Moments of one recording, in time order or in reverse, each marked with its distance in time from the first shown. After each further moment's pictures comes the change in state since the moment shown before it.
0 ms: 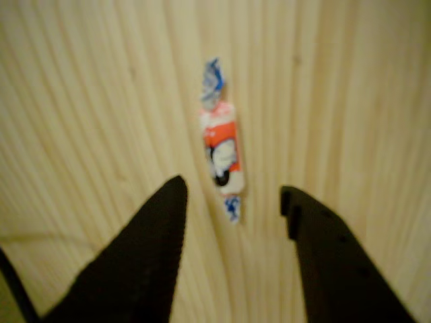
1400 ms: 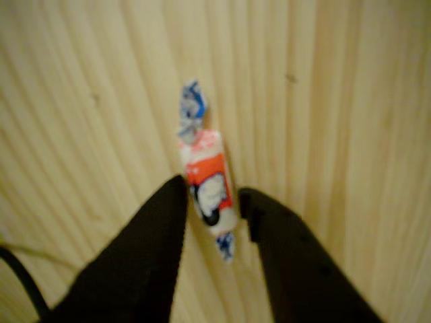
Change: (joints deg) arm -1.2 0.0 8.0 -12.7 3.9
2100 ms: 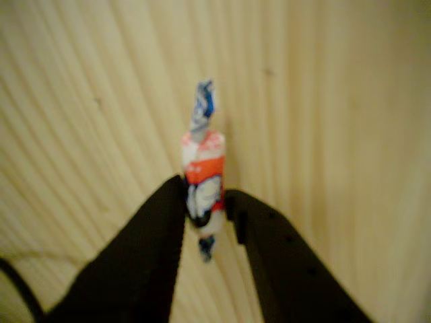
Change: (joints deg) arm -0.6 7.8 2.5 1.5 4.3
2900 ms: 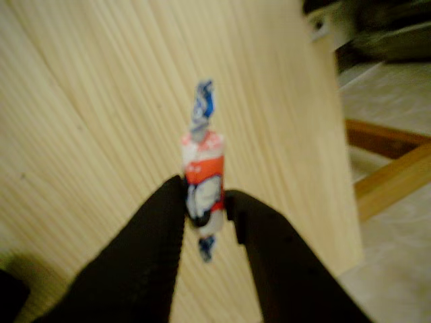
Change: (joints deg) arm -22.0 35.8 3.7 16.6 27.6
